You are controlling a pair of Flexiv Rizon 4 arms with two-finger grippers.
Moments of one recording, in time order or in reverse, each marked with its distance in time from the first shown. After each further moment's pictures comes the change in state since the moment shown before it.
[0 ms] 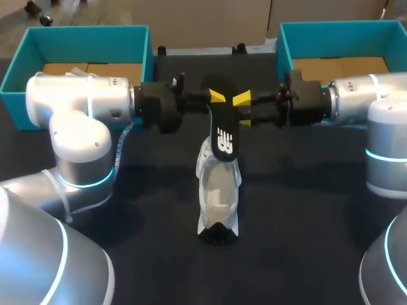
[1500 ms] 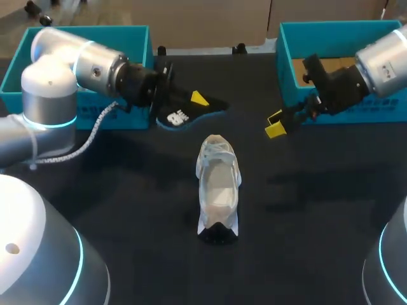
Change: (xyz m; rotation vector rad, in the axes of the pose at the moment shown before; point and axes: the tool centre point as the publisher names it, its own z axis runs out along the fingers) left arm -0.007 -0.044 -0.042 0.533 0.141 -0.445; right arm -0.014 -0.047 -0.070 0.393 -0.340 -0.787
